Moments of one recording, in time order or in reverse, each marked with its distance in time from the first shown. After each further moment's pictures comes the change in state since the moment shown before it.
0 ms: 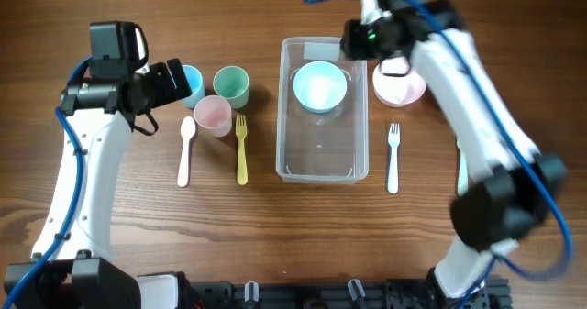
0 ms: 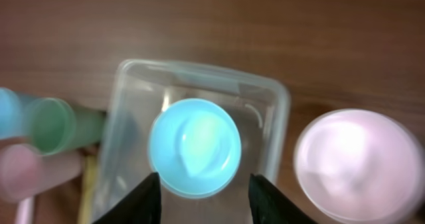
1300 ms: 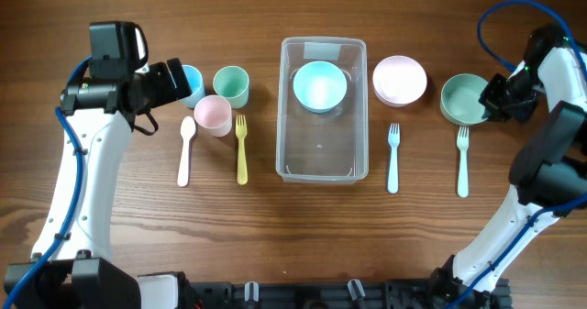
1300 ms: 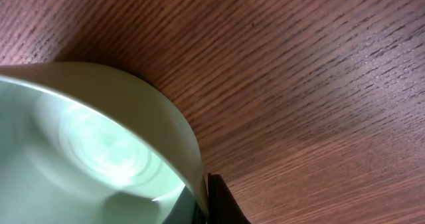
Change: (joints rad) left arm 0.000 0.000 0.000 0.000 0.000 0.000; right arm -0.678 0.334 -0.156 -0.129 0.082 0.053
